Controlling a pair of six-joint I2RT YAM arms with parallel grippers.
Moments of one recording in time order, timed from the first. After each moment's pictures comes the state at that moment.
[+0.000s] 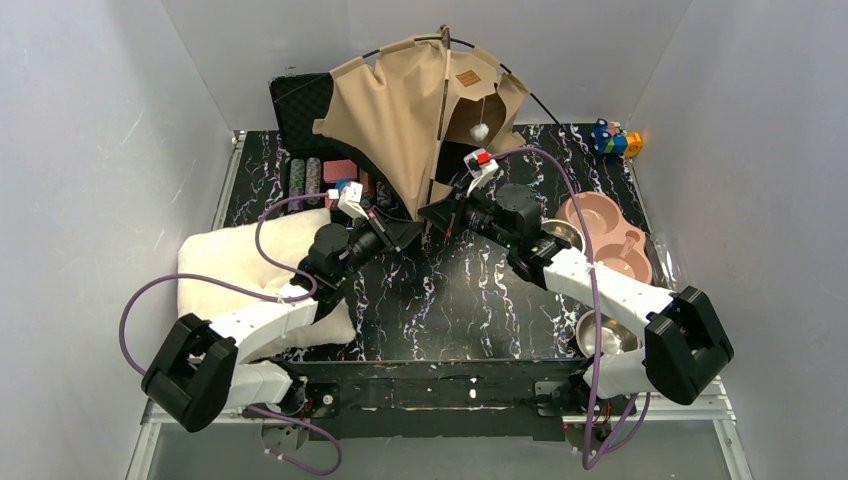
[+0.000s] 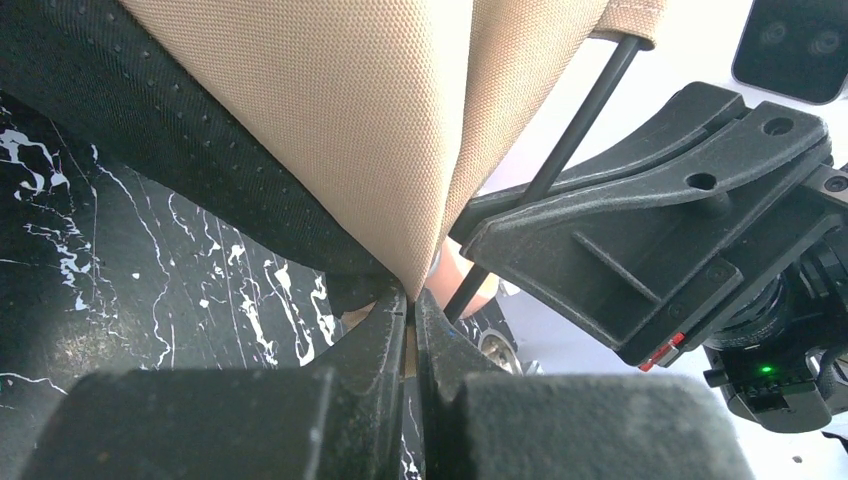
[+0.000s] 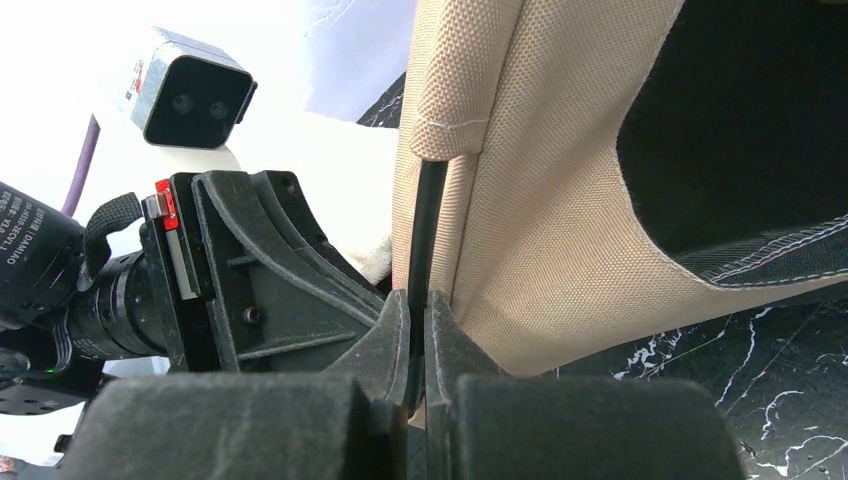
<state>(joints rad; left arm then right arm) -0.60 1.22 0.53 0.69 0.19 -0.90 0.72 1.35 0.89 0.39 -0.24 0.47</state>
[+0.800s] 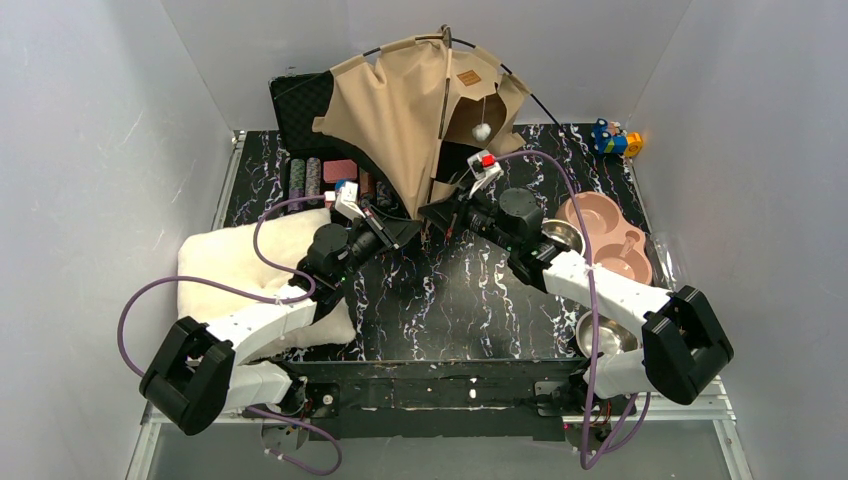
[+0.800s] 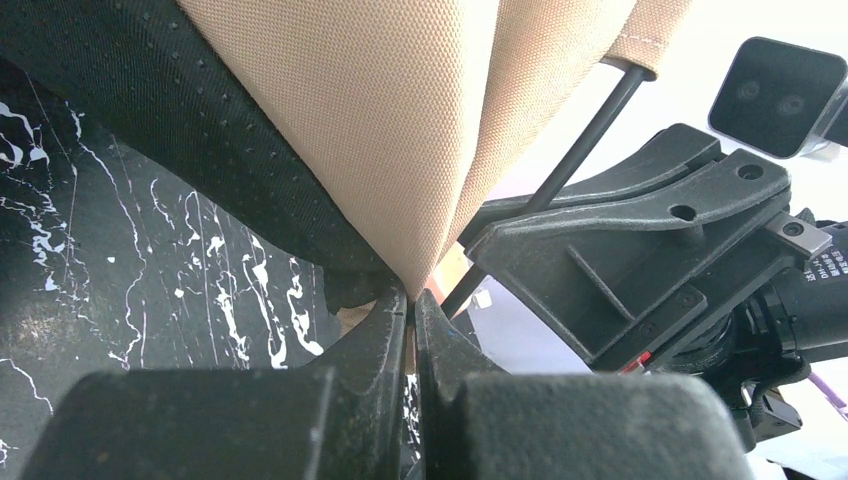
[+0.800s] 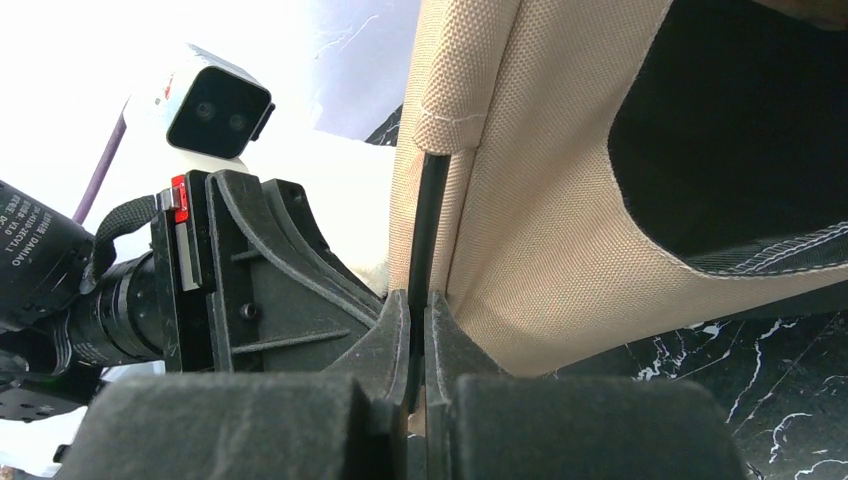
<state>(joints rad) -0.61 1.20 0.54 0.67 0.16 -1.00 0.71 1.35 0.85 0.48 -0.24 0.48</state>
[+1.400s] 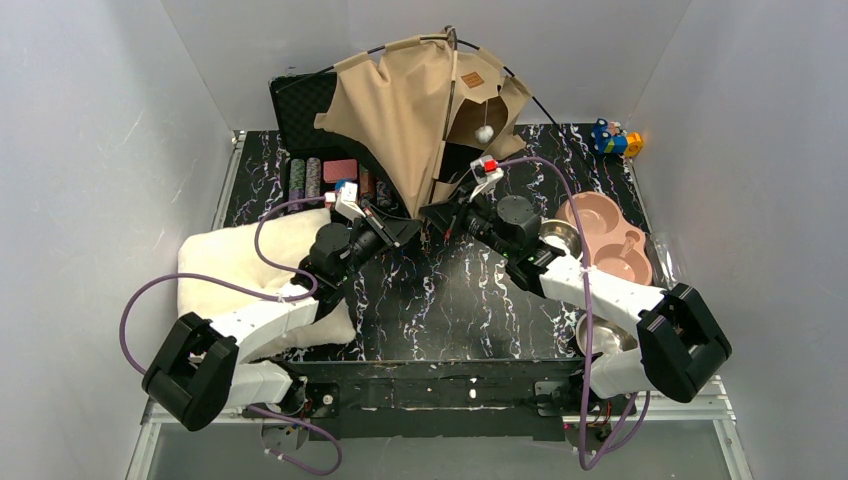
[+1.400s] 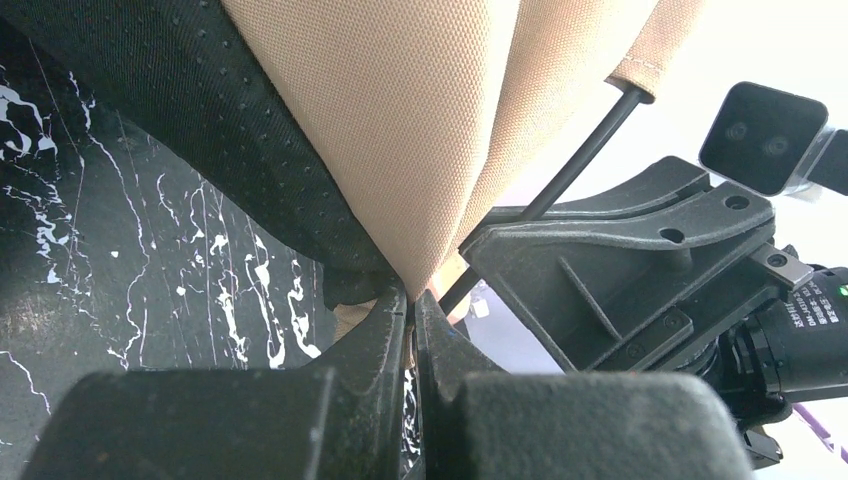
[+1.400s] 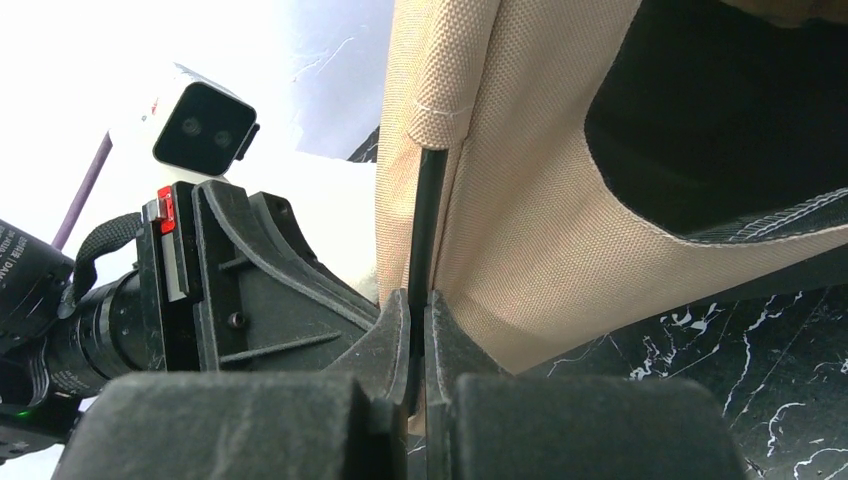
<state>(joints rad) -0.61 1.22 0.54 0.67 0.14 -1.04 0.73 1.36 0.80 0.56 -0.16 0.50</state>
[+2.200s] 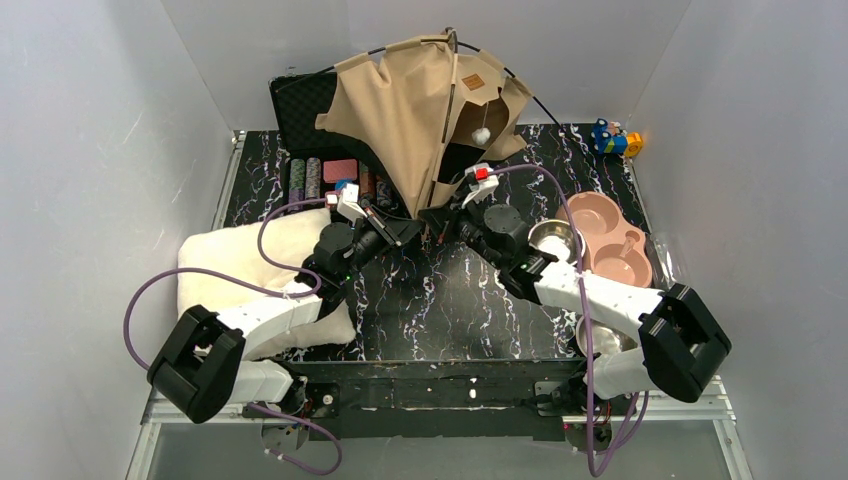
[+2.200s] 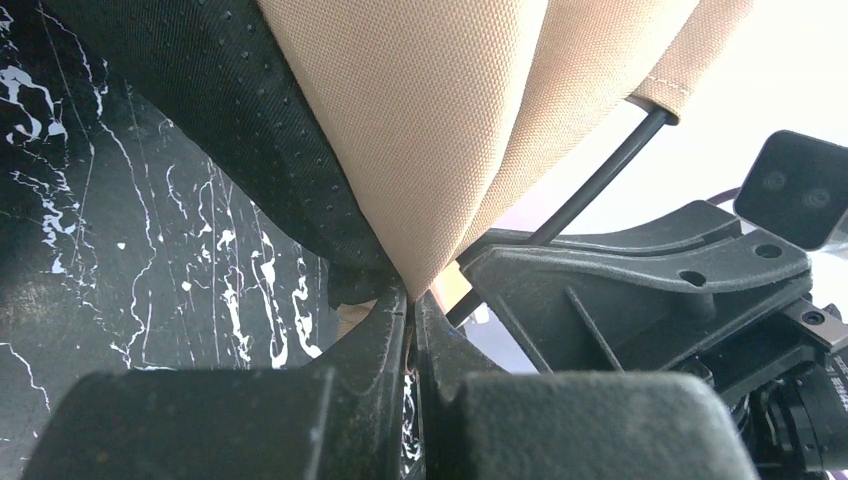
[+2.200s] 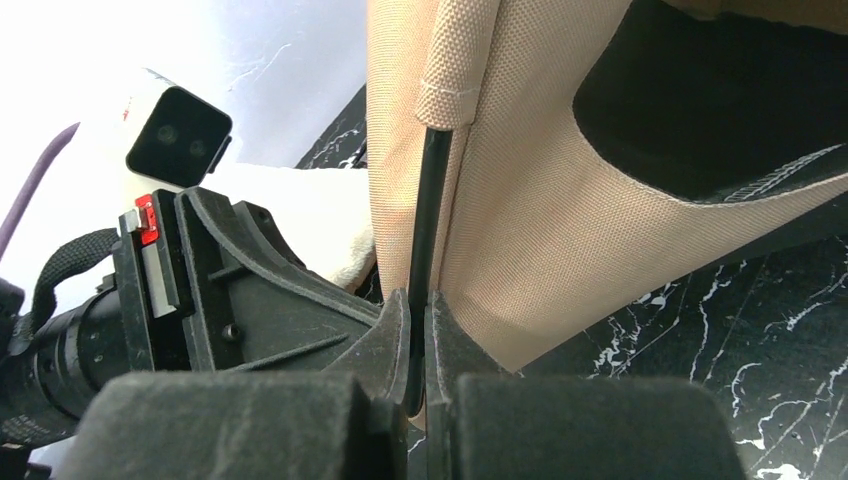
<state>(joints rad) -0.61 1.26 0.54 0.70 0.12 -1.07 0.82 1.36 0.80 0.52 0.05 0.46</state>
